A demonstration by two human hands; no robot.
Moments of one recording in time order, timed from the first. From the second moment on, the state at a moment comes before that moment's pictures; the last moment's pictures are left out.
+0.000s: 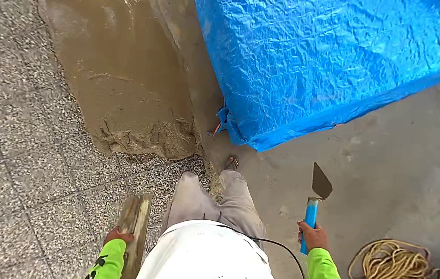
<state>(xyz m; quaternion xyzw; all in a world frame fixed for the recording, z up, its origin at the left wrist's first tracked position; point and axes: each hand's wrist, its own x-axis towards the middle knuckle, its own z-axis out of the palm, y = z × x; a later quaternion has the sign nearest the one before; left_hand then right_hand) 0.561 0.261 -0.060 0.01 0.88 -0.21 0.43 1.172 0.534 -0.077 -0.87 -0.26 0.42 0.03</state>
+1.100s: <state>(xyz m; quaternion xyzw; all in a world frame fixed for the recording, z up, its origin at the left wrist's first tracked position) 0.598 0.332 -0.079 -0.01 0.86 -0.15 0.49 1.155 0.628 -0.039 -0.86 -0.33 0.38 -0.05</state>
